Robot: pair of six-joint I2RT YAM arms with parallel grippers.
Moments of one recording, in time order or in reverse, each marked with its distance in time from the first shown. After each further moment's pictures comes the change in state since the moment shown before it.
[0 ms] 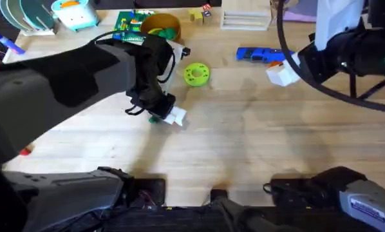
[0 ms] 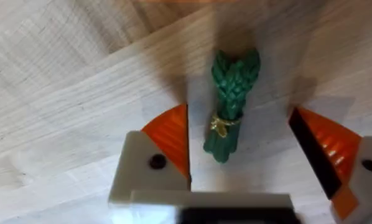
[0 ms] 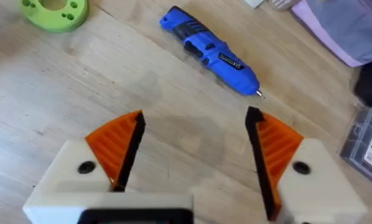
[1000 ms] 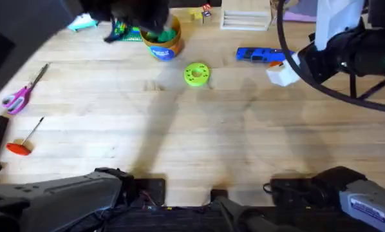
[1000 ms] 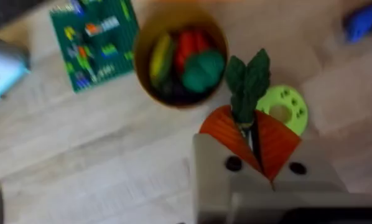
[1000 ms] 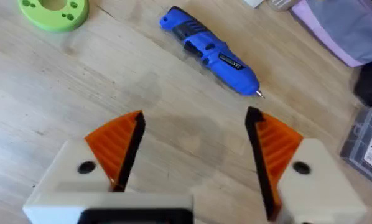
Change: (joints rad) left arm 0.074 -0.057 0.517 0.103 -0.009 0.055; right arm 0.000 0.000 0.000 0.000 0.000 0.000
